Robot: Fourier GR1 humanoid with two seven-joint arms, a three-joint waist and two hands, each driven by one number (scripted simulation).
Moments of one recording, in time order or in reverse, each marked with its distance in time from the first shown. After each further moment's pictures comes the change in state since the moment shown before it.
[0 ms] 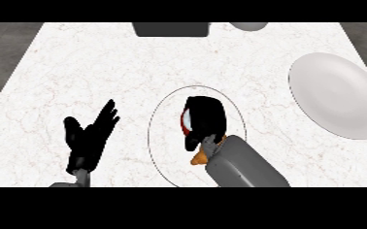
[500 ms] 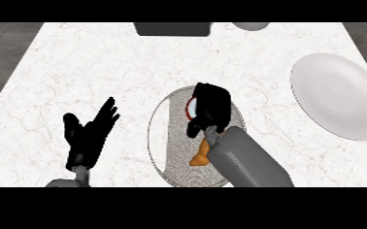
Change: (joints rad) left arm -0.021 -0.002 0.018 0.006 -0.004 -0.022 0.013; right arm -0.050 0.001 -0.050 0.071 0.134 -0.149 0.056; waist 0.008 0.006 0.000
